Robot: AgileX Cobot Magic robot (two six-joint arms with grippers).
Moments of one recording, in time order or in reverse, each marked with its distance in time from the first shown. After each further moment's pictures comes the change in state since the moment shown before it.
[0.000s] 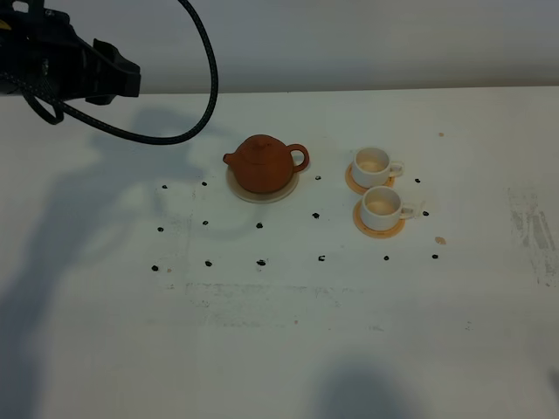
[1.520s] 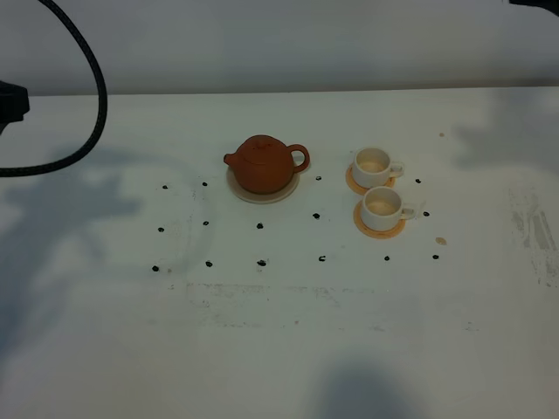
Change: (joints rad) left arm 0.202 -0.356 0.267 0.003 0.031 -0.133; right arm 0.000 1.237 -0.998 0.197 -0.108 -0.306
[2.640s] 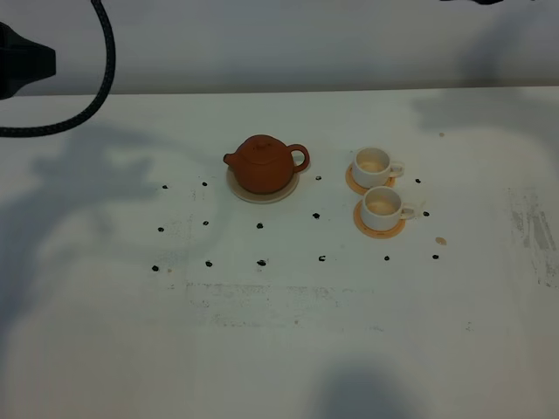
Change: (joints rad) left arm 0.000 0.090 -0.213 -0.098 0.208 0.120; right arm 0.000 0.369 -0.252 0.149 0.010 -0.066
